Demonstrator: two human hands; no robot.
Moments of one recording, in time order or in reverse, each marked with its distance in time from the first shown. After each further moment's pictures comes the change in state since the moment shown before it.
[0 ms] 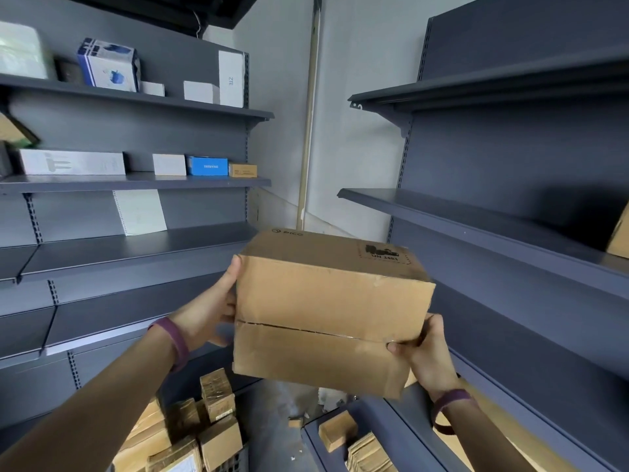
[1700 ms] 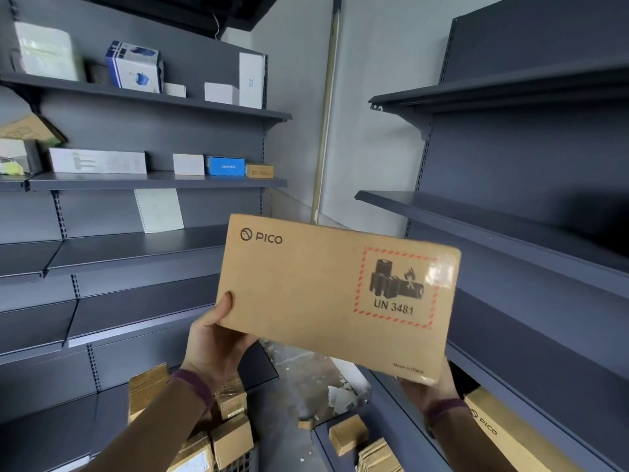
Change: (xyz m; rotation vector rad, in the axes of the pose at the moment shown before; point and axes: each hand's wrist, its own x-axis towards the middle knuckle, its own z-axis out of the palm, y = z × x) left_hand -0.010 -0.045 0.017 -1.002 0.063 0.368; right_hand -0.016 -0.011 0.039 1.005 -0.122 0.356
